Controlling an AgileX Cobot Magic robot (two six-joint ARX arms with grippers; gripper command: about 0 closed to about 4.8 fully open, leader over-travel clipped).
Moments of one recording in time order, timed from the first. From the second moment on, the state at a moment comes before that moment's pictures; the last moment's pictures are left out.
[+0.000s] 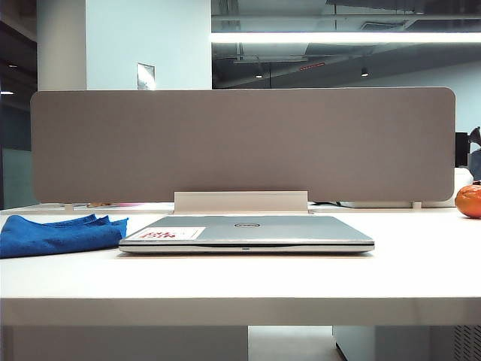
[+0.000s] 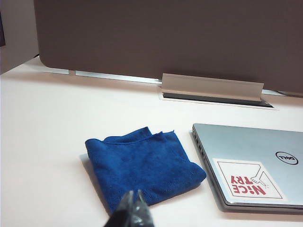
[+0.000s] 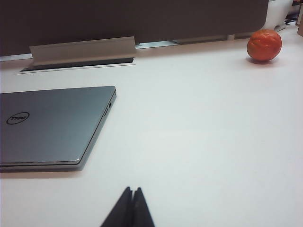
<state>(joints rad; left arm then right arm) 0.03 0.00 0.00 0.05 0.11 -0.11 0.03 0.00 0.01 -0.10 0.00 0.10</state>
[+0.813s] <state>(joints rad) 0.03 0.00 0.00 0.05 0.11 -0.11 0.03 0.00 0.01 -0.09 0.00 0.10</state>
